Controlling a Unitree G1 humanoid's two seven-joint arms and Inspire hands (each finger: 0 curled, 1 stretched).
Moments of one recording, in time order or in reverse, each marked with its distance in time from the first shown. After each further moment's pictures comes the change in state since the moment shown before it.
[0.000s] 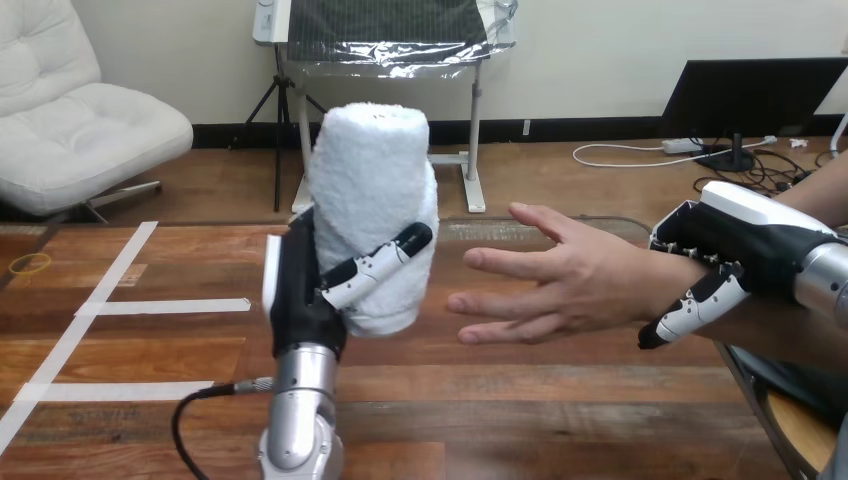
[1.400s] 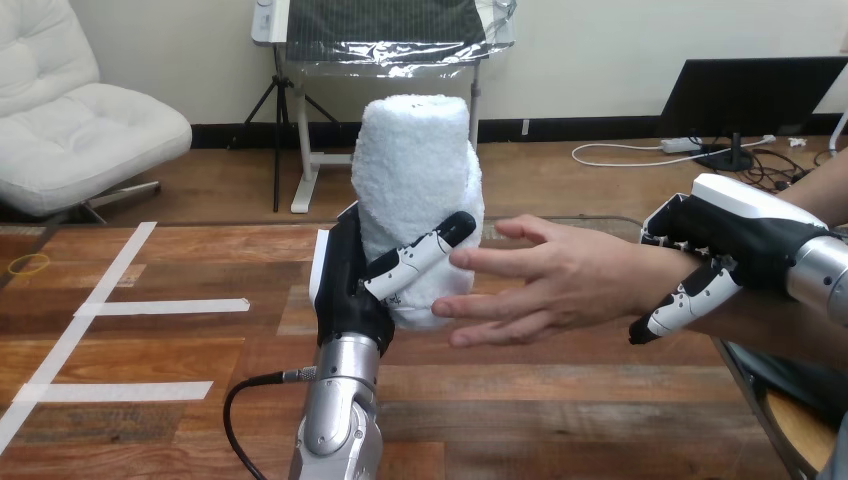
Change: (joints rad) left arm -0.077 -0.076 -0.020 0.089 -0.115 -0.001 -0.087; right arm -0.015 0.010 0.003 -0.001 0.000 -0.021 0.000
